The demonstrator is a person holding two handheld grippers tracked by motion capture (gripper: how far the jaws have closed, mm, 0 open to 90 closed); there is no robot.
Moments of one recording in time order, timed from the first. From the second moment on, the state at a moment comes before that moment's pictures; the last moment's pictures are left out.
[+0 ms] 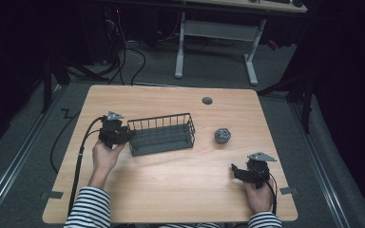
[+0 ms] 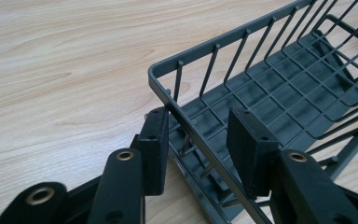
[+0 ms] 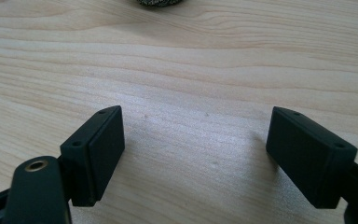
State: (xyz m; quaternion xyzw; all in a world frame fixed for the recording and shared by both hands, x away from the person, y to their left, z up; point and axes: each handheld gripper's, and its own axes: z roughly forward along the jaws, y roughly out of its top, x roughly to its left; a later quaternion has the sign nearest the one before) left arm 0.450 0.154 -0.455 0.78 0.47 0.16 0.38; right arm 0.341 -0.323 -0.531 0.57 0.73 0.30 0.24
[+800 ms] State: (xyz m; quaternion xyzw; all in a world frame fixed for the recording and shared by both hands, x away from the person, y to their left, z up) left arm 0.424 0.113 -0.457 0.80 0.43 0.14 0.39; right arm 0.341 -0.323 -0.531 0.57 0.73 0.30 0.24
